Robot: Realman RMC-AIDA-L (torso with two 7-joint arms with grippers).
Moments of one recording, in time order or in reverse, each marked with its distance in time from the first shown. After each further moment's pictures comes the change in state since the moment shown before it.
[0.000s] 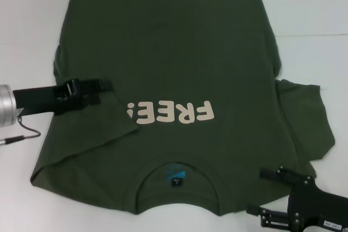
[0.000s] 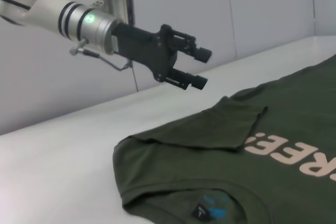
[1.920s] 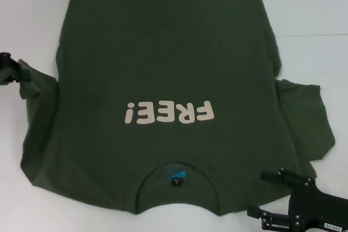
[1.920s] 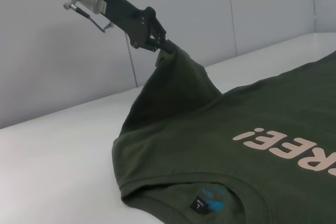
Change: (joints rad) left arm -0.100 0.162 -0.033 0.170 0.365 0.057 -0.251; right arm -0.003 -0.002 -0.011 -0.004 0.000 0.009 -0.006
